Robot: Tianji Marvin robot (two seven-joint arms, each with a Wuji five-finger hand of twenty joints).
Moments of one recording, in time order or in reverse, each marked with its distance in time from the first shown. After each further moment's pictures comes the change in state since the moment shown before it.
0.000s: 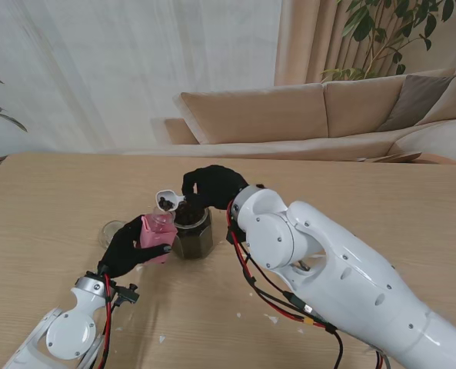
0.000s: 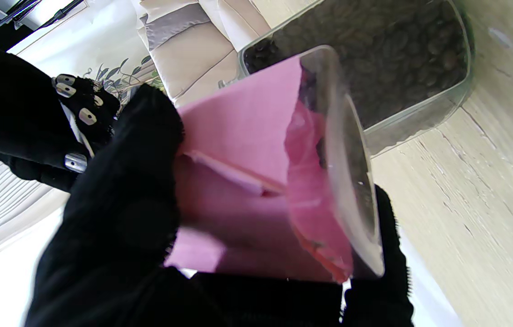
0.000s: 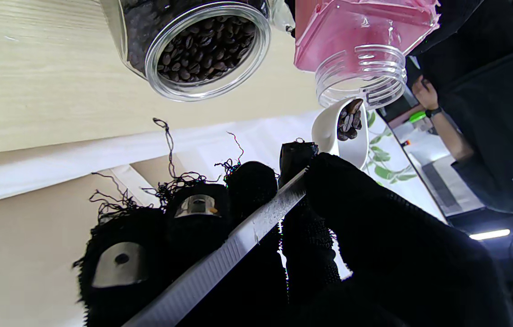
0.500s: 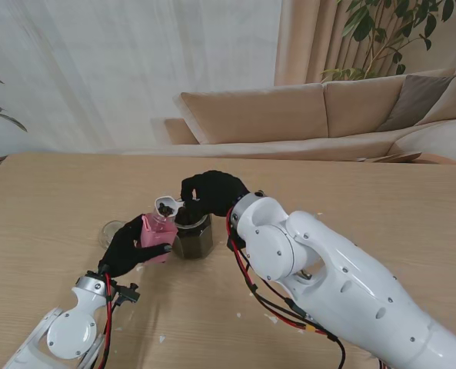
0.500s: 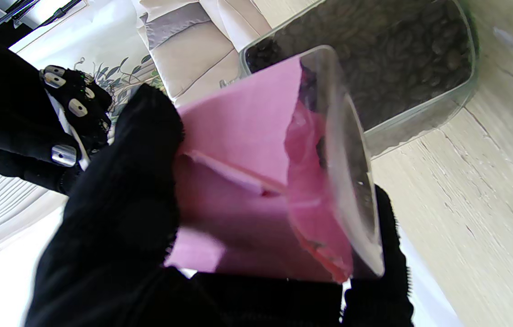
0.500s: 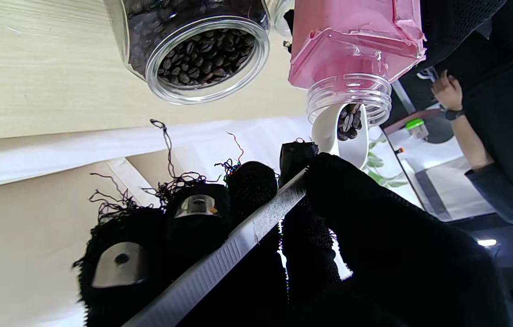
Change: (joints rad) left arm -0.002 -0.001 0.003 -0.004 -0.001 0.007 0.003; right arm -0.042 0.007 0.001 -0.033 -0.079 -0.025 -0.004; left_hand 0.000 0.000 0.000 0.000 0.000 0.000 0.000 0.000 0.000 0.000 0.000 0.000 0.000 0.000 0.000 0.000 0.000 0.000 0.000 0.000; right_hand 0.000 0.000 0.000 0.000 0.000 0.000 0.000 0.000 0.000 0.000 0.000 0.000 0.000 0.000 0.000 0.000 0.001 0.000 0.000 0.000
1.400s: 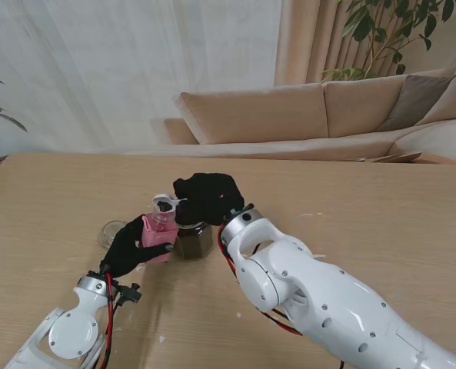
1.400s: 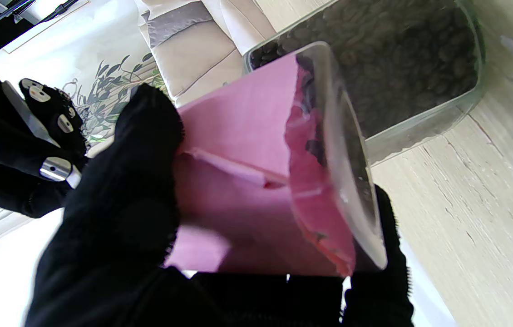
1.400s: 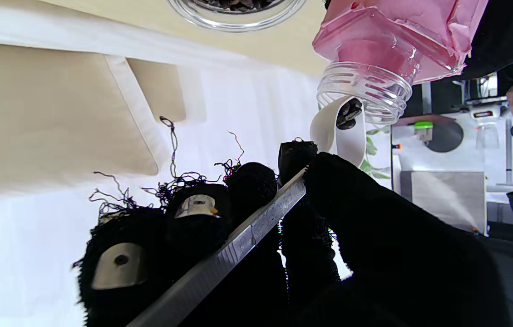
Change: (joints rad) left arm 0.000 -0.001 0.009 -0.005 -0.015 0.009 0.002; right arm -0.055 -0.007 -0.072 0.001 -0.380 -0.052 -0.195; left_hand 0.000 0.000 0.000 0.000 -0.001 0.000 0.000 0.000 0.000 -0.004 0.000 0.000 0.000 0.000 0.000 0.000 0.000 0.000 0.000 0.000; right_hand 0.000 -0.001 0.001 0.000 0.000 0.000 0.007 0.000 0.005 0.002 0.010 0.000 0.001 0.000 0.000 0.000 0.012 0.000 0.000 0.000
